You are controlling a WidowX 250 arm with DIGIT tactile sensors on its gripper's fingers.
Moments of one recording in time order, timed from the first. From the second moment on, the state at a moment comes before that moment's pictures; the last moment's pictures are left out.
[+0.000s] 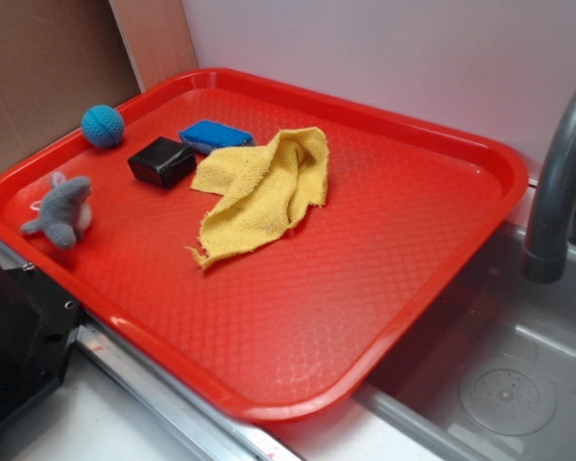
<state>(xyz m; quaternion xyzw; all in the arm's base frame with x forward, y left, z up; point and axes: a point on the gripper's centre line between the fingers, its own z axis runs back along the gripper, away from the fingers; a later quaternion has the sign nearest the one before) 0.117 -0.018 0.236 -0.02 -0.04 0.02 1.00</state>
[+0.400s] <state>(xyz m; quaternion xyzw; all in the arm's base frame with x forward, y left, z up) 0.115 -0.017 0.231 -0.02 -0.04 0.02 1.00</state>
